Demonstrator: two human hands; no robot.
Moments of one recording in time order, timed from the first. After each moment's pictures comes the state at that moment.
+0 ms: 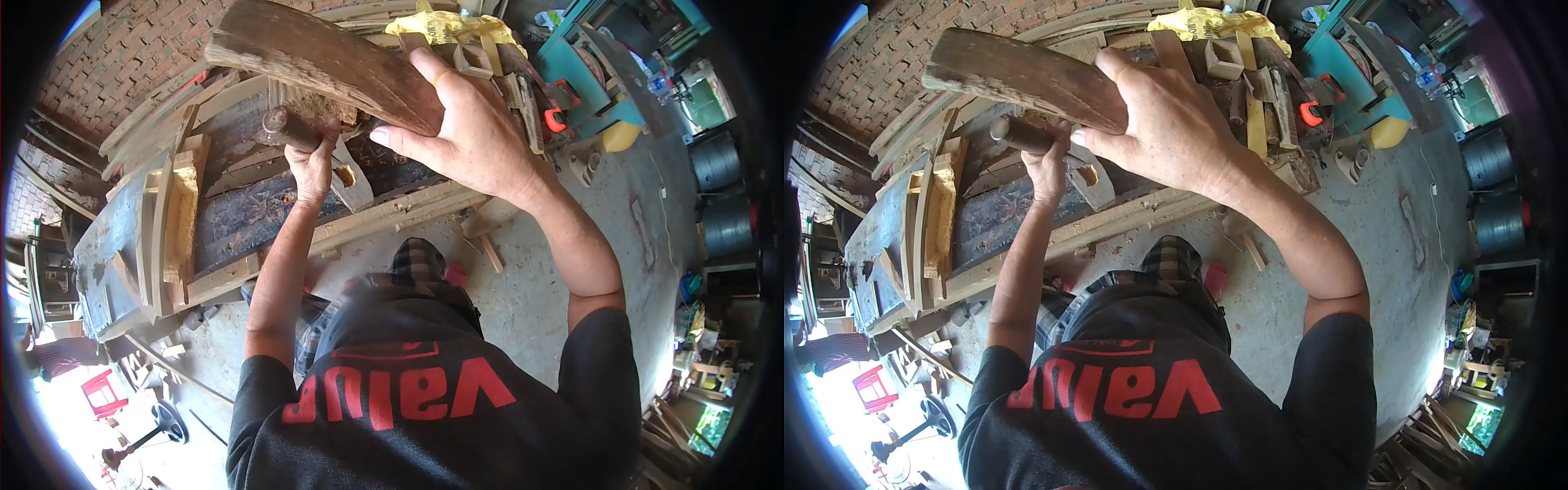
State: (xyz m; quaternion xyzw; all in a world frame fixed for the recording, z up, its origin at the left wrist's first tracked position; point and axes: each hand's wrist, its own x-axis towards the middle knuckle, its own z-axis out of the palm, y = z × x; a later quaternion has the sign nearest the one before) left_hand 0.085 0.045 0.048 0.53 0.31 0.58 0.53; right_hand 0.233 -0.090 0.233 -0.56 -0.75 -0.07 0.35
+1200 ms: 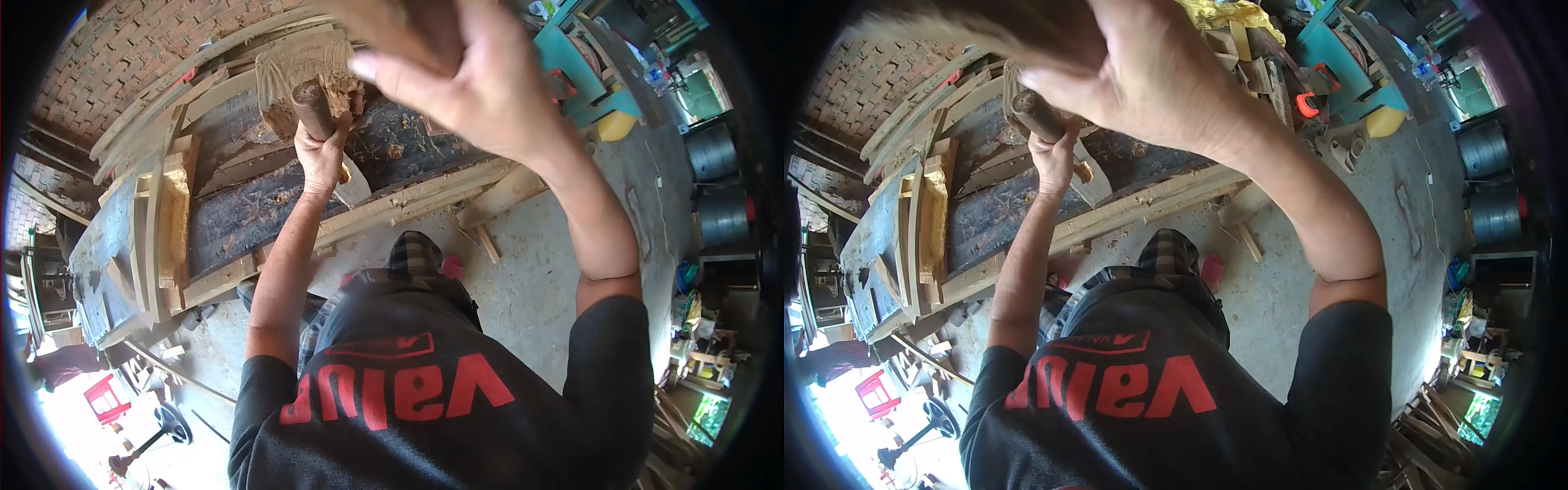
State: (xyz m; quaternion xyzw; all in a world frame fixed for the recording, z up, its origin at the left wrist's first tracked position) left_hand 0.109 0.055 0.033 0.56 0.31 0.55 0.53; right_hand 0.244 -0.057 0.268 -0.42 -0.78 -0.13 0.44
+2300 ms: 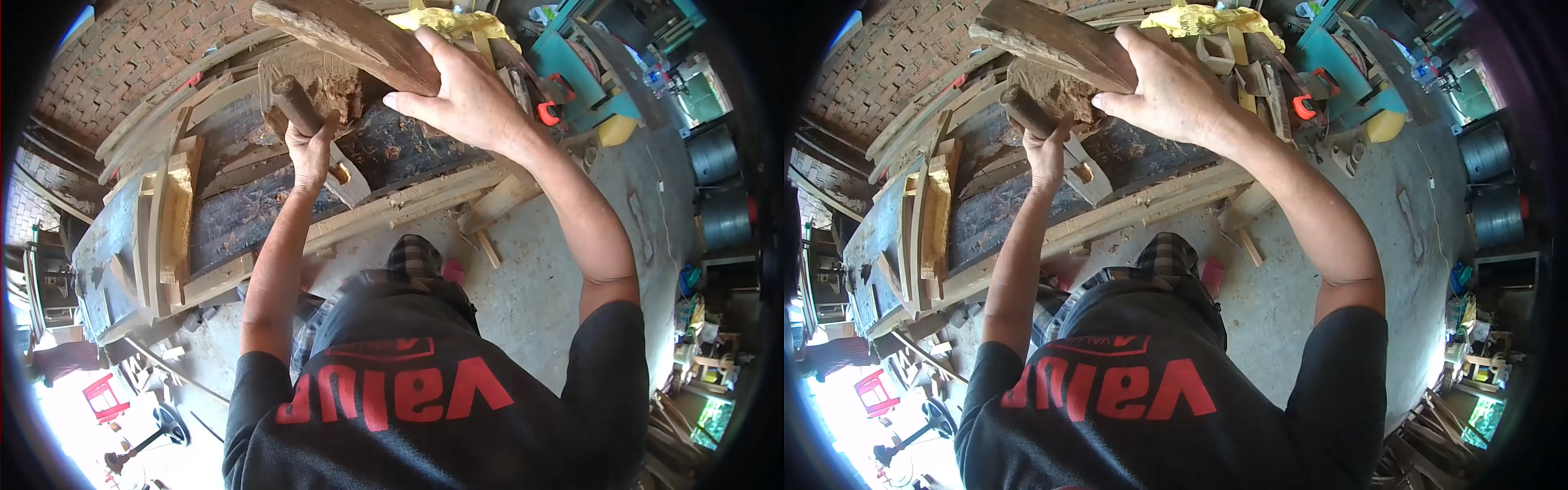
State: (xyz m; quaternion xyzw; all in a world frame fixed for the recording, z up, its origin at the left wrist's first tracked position) left_hand 0.101 0.063 0.038 0.55 0.33 0.54 0.55; right_hand 0.266 -0.075 0.231 -0.65 -0.70 0.05 0.30
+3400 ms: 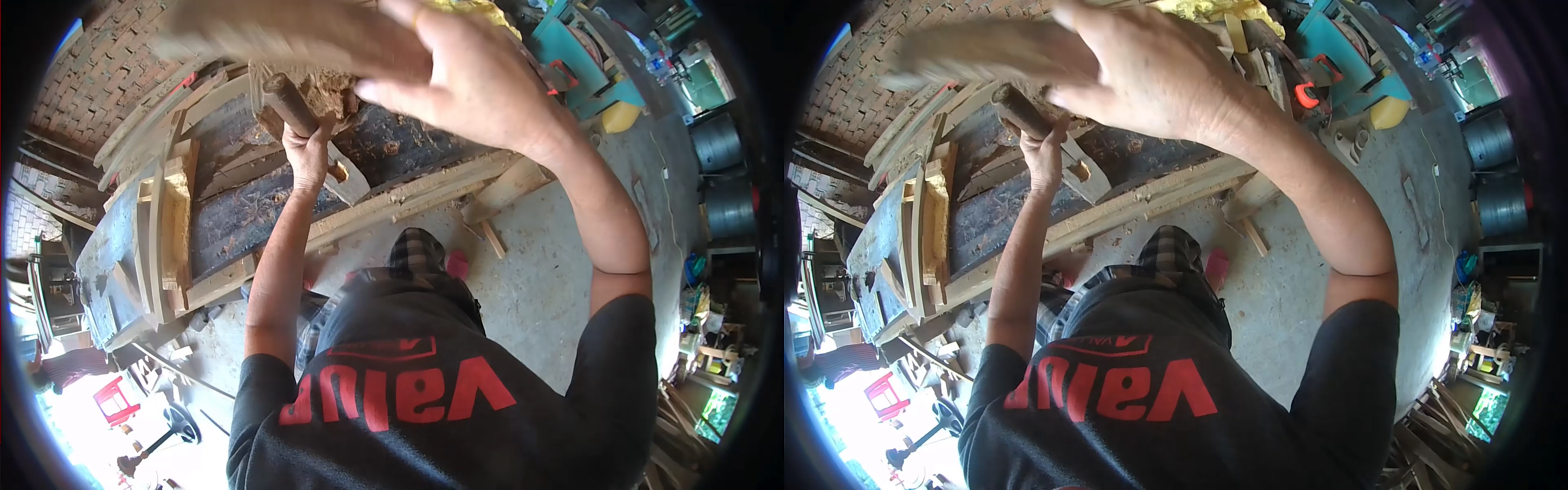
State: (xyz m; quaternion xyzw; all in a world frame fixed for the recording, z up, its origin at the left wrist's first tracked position) left_hand 0.107 0.068 0.018 0.54 0.32 0.56 0.54; right_hand 0.261 -0.067 0.253 -0.51 -0.80 -0.07 0.32
